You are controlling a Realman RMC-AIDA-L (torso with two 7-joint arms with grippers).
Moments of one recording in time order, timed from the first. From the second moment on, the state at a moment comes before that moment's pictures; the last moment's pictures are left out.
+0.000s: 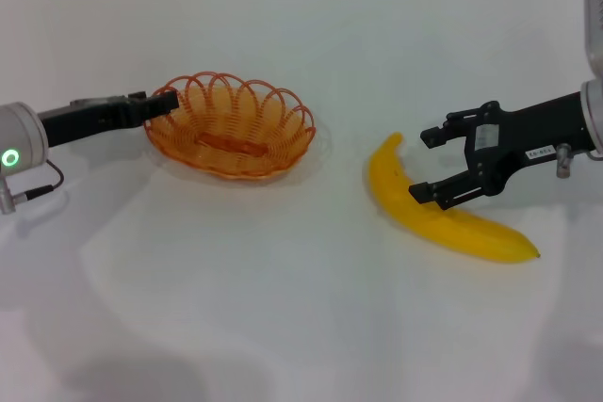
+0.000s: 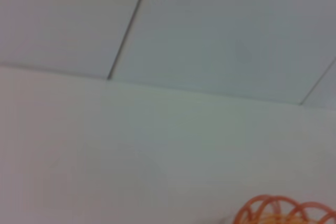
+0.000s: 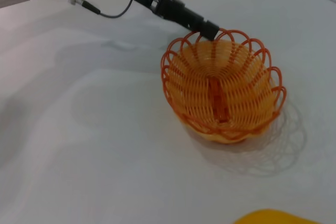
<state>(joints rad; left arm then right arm) -0.67 -2.04 0.73 0.39 1.90 0.97 -1.66 0.57 2.03 -0.86 -0.87 -2.27 -1.54 1.56</state>
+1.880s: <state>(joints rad) -0.33 -2.03 0.72 0.57 1.81 1.40 -1.04 0.45 2.04 -1.12 -1.20 -2.19 -1.49 1.86</state>
